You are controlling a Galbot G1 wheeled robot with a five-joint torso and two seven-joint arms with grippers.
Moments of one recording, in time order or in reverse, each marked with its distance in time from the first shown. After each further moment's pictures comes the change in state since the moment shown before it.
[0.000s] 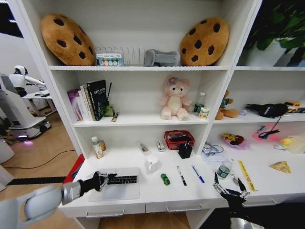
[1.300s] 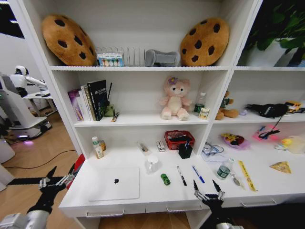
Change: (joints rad) left arm 0.030 -0.907 -0.437 -0.070 -0.542 0.023 -0.108; right arm -0.031 -0.086 -0.159 -0.019 -0.060 -0.025 -0.108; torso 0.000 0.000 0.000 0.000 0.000
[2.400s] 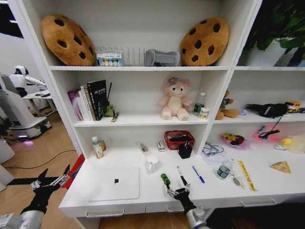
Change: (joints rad) left arm -0.014 -0.009 0.019 0.021 0.008 0.002 0.000; right arm 0.319 -0.061 -0.381 -0.201 -0.055 -0.183 0.017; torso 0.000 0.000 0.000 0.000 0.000
